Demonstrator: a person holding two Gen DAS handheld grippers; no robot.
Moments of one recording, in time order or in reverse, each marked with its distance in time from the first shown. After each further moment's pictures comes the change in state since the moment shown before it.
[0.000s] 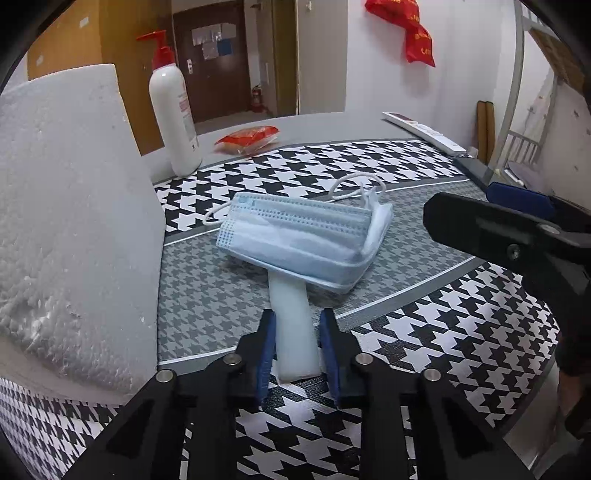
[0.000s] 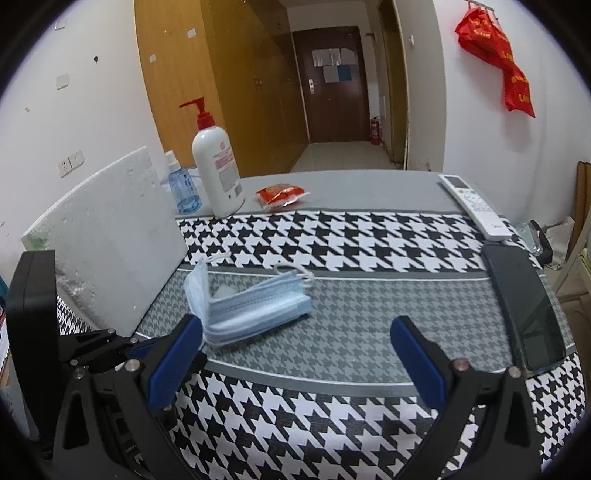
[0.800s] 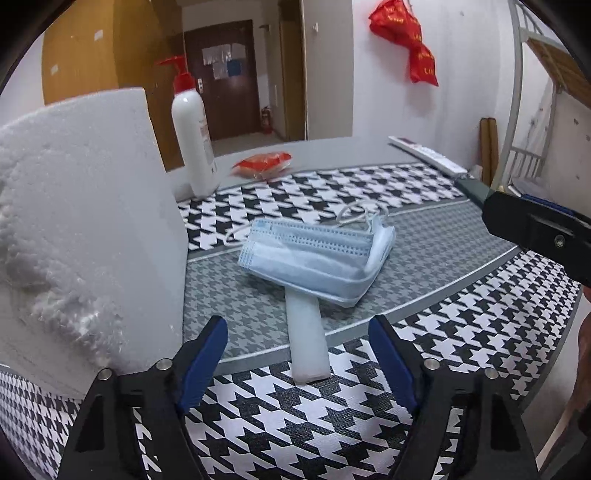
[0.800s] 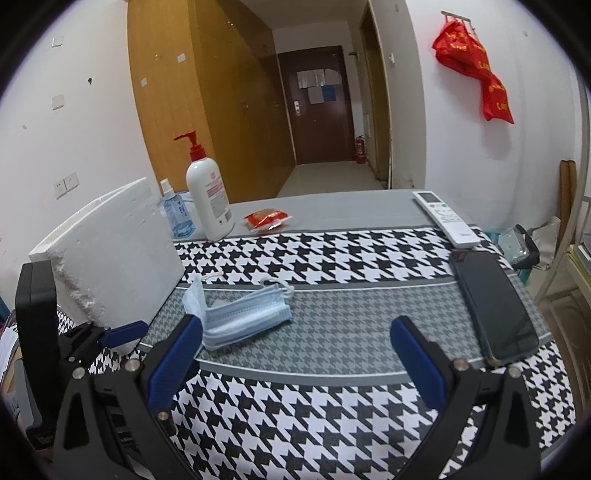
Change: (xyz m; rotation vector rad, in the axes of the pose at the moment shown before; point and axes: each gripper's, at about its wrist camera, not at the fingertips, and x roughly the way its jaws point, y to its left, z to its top) left arm -0.018 0.004 -0.006 -0.009 -0.081 0.027; right arm -0.036 -0.009 -0.005 0.036 -0.095 -0.040
